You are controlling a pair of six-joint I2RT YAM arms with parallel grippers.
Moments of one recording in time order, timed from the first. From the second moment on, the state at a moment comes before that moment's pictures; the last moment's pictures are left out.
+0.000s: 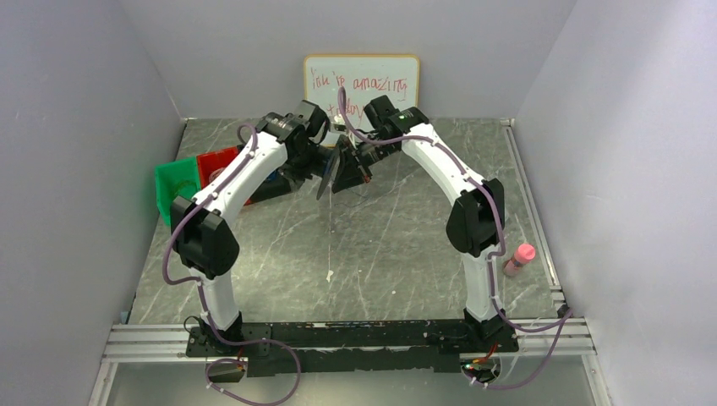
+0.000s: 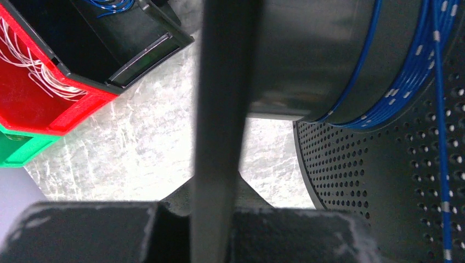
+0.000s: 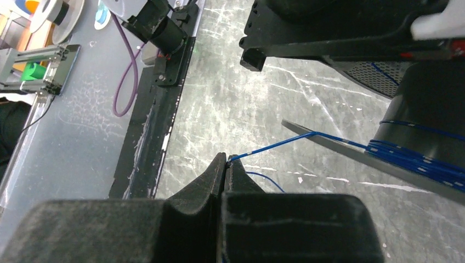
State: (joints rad) left arm -0.50 1.85 1.86 -1.17 -0.24 -0.21; right arm 0.53 2.10 2.07 -1.15 -1.20 -0.70
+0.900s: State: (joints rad) left arm -0.11 1.73 1.89 -1.12 0.40 -0.52; right arm 0.58 2.15 2.06 -1.18 -1.26 -0.71
